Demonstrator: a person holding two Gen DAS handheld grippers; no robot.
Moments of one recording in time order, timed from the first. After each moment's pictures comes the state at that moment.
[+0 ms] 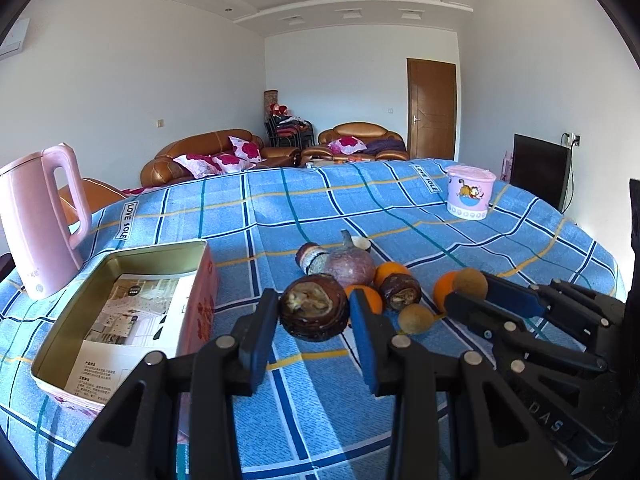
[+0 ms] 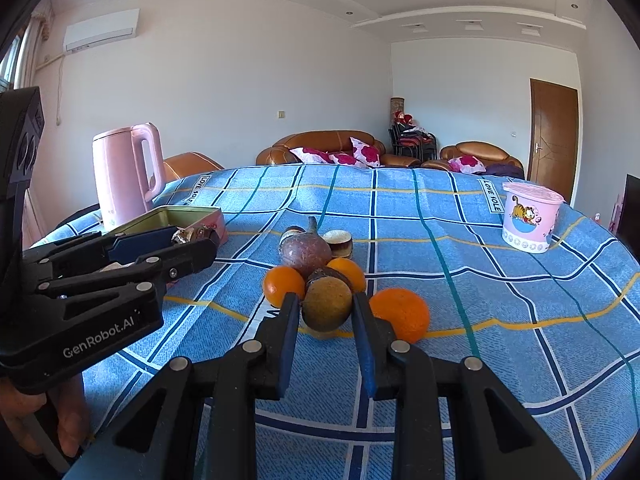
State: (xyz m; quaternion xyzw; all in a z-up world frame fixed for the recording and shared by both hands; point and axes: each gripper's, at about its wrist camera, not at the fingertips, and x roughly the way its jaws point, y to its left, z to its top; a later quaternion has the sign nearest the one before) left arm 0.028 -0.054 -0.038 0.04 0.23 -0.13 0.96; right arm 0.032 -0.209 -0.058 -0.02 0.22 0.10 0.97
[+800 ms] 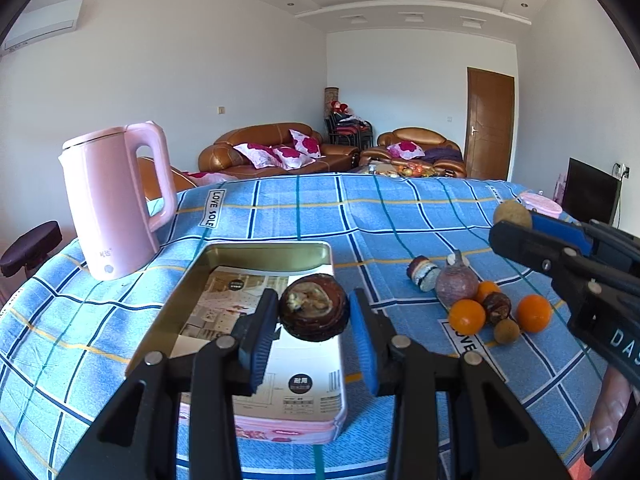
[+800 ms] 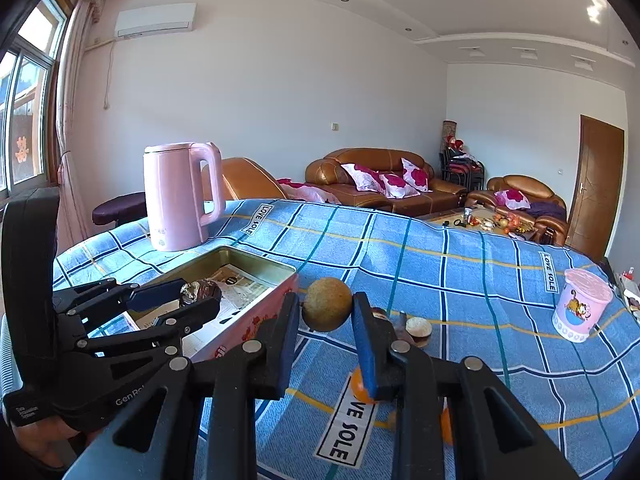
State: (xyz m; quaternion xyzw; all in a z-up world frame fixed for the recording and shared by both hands) left arm 0.035 0.025 -0.021 0.01 0.24 -0.02 0.97; right arm 0.059 -0.133 0.005 -0.07 0.19 0.19 0.96
